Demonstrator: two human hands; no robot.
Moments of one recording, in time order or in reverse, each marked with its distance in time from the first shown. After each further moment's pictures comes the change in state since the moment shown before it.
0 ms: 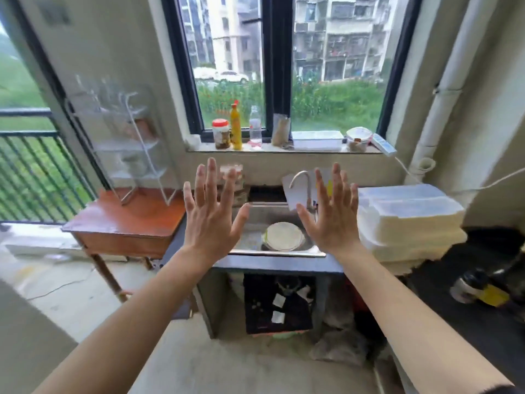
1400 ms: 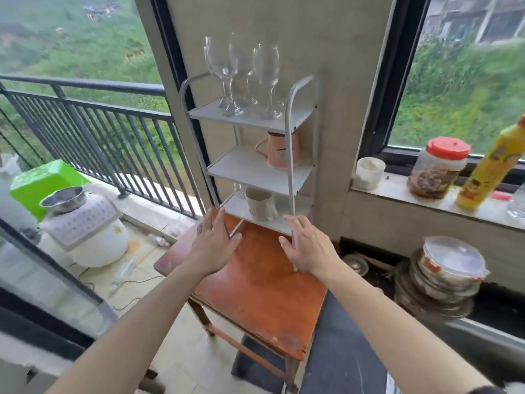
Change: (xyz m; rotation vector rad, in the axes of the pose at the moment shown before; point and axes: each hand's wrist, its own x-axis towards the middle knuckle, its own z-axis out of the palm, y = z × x) left_hand 0.178 -0.697 0.251 -0.096 -0.471 -0.771; right_hand 0.397 -0.380 0.619 0.331 -0.639 -0.296
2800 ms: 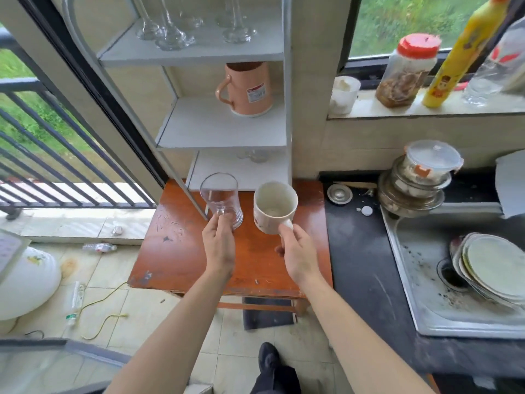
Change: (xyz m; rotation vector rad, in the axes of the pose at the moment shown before) left_hand 0.041 -0.046 0.057 -1.050 -0.088 -0.168; right_hand -0.019 -0.099 0.122 1.015 0.385 0.857
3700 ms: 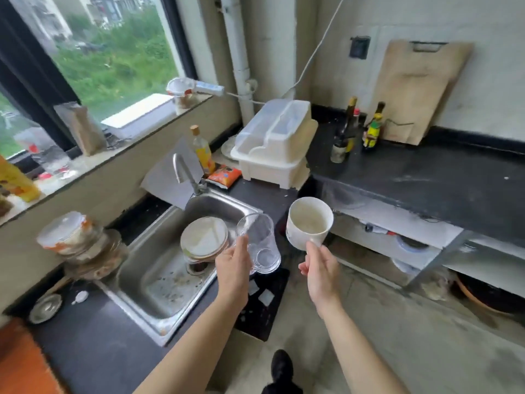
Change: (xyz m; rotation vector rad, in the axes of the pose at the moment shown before) left_hand -0.540 -0.025 0.389 0.183 -1.055 -0.033; right_hand -0.359 0.144 -0.533 0.371 1.288 -0.016
